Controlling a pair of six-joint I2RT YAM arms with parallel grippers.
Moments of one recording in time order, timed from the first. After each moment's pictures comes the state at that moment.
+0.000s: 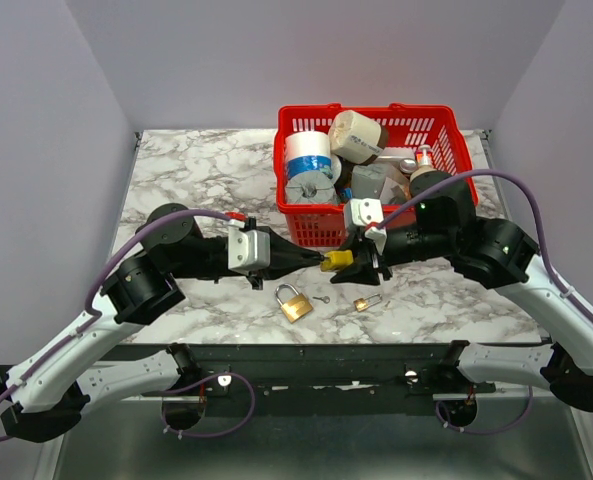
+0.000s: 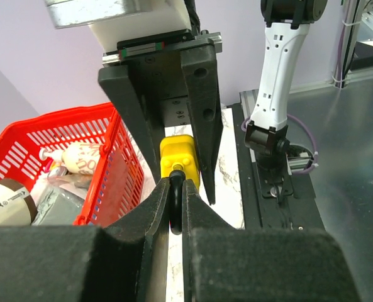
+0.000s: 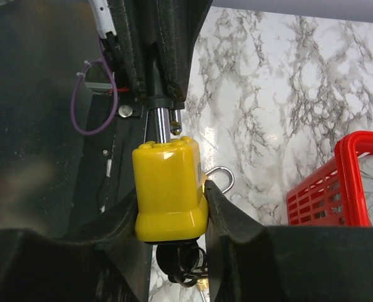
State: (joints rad) left arm -0.93 0.87 1.22 -0.28 0.63 0.21; right arm 0.90 1.12 1.49 -0.82 -0.63 -0.40
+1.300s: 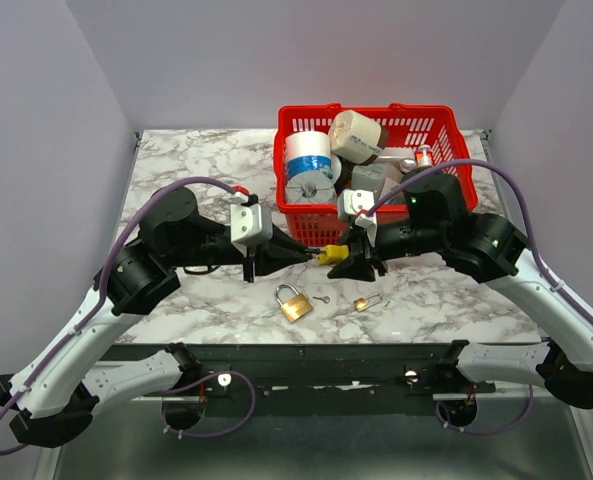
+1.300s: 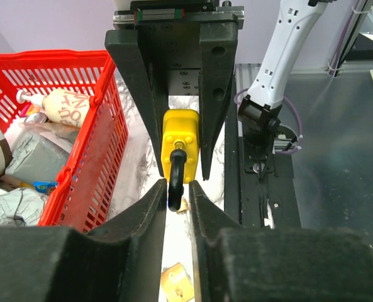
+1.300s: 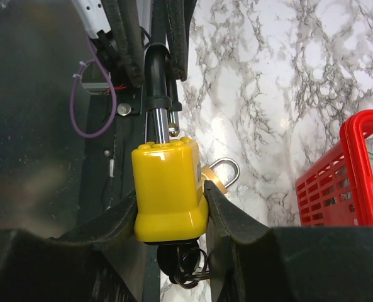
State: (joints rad) left arm -0.80 0.92 1.32 -0.50 0.69 0.14; right arm 0.88 1.15 1.49 -0.82 -0.62 -0.33
